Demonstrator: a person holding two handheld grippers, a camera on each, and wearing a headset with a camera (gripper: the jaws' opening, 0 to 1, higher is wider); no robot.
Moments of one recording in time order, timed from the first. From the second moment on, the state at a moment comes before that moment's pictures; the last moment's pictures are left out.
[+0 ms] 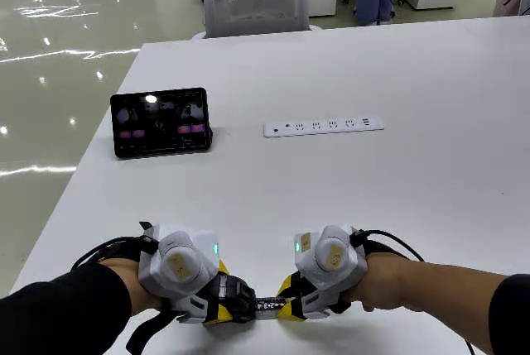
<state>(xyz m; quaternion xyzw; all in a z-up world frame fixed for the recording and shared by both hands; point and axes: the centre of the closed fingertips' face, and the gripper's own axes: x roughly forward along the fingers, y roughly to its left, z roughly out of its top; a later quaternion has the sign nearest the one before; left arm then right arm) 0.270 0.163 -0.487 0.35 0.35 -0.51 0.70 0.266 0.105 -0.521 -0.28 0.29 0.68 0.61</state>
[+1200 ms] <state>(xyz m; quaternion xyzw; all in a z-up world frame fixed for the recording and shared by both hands) 0.272 0.162 -0.488 0.35 0.35 -0.51 0.70 0.269 0.085 -0.522 -0.29 0.29 0.68 0.61</state>
